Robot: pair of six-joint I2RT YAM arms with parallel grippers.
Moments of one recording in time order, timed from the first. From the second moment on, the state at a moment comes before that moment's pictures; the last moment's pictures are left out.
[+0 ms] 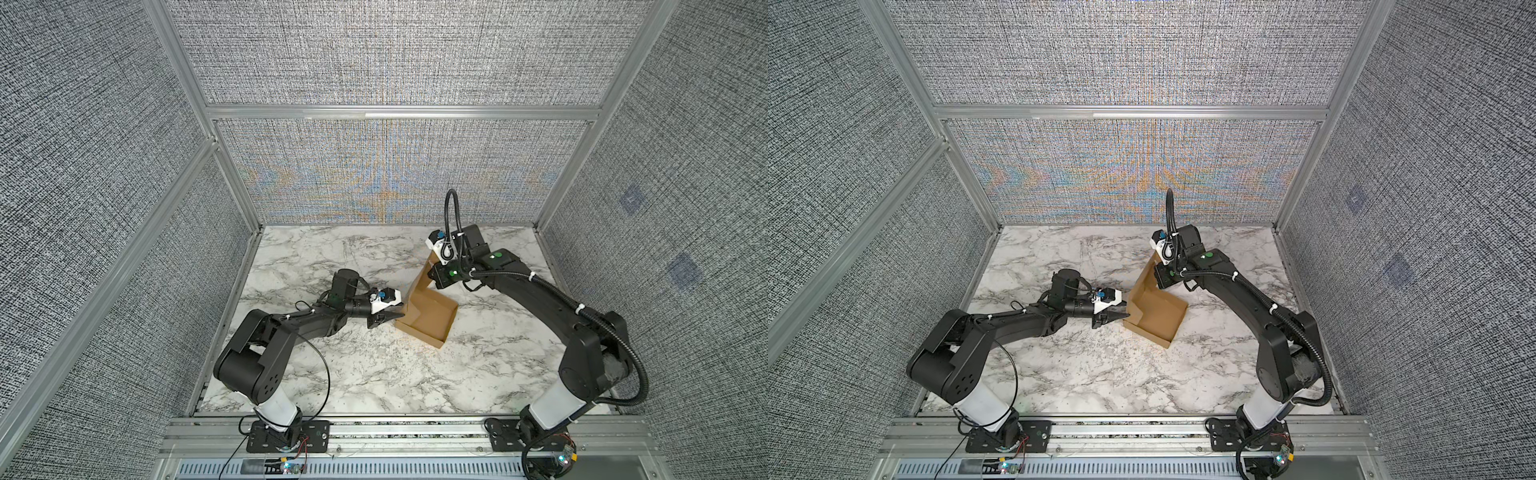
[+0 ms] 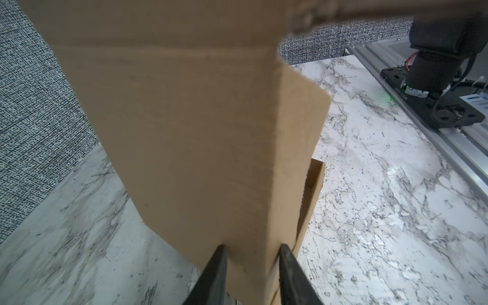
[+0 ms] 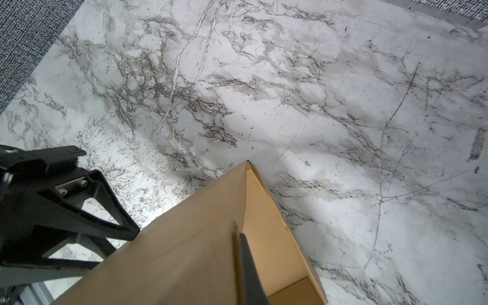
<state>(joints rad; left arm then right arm) -0.50 1.66 0.76 0.34 0.91 0.65 0.46 1.65 1.39 -0.62 -0.24 0.01</state>
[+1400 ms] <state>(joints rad) -0.65 1.72 0.85 0.11 0.75 0.94 0.39 1.42 0.85 -0.17 -0.24 -0.03</state>
